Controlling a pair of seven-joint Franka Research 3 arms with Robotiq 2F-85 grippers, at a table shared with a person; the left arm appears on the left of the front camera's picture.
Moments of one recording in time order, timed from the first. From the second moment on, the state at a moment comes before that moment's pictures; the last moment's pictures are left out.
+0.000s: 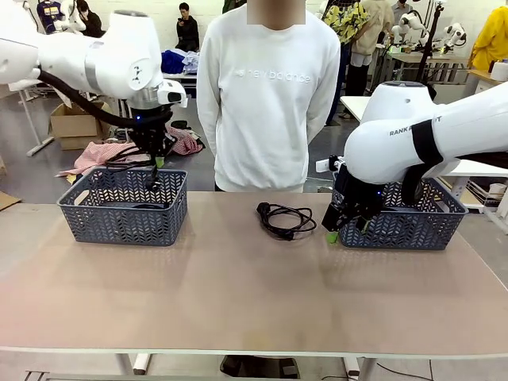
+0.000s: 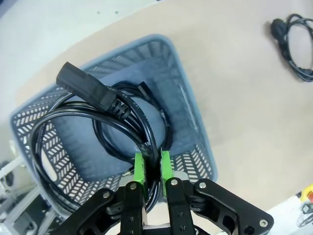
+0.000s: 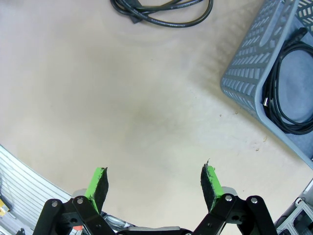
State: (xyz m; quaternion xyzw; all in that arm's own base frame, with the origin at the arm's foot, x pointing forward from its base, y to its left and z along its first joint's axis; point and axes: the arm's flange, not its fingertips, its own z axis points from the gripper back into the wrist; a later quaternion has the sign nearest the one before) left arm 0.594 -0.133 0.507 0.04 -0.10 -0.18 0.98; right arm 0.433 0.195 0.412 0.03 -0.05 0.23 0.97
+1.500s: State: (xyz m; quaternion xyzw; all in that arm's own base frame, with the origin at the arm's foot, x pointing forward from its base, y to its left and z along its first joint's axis) left arm 0.597 -0.111 0.458 0.02 -0.09 -0.14 0.99; right arm 0.433 0.195 0.412 0.03 -0.05 0.23 0.97
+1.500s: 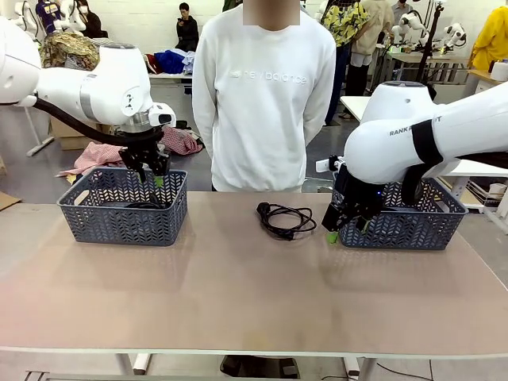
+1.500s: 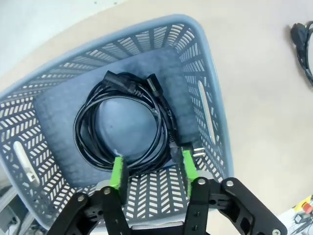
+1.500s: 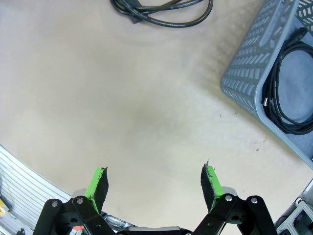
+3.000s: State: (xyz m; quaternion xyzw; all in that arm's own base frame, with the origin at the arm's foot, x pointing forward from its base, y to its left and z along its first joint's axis) left arm 0.599 -0.116 0.451 0.00 -0.09 -0.13 0.99; right arm 0.433 0.195 0.412 0.03 -0.05 0.23 0.97
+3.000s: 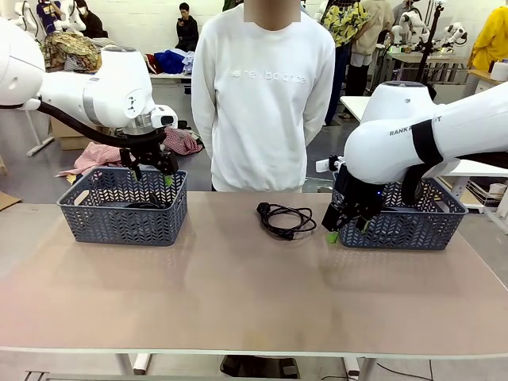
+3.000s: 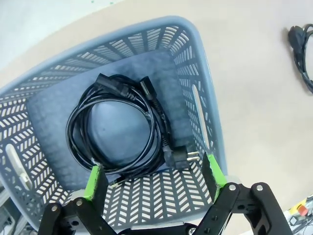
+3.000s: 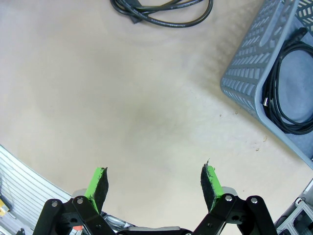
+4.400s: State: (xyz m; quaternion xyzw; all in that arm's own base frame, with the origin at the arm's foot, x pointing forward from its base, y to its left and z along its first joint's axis) left arm 0.468 -0.212 0.460 -0.09 -0.18 -0.47 0.86; right arm 0.433 0.195 0.412 0.03 -0.05 0.23 0.97
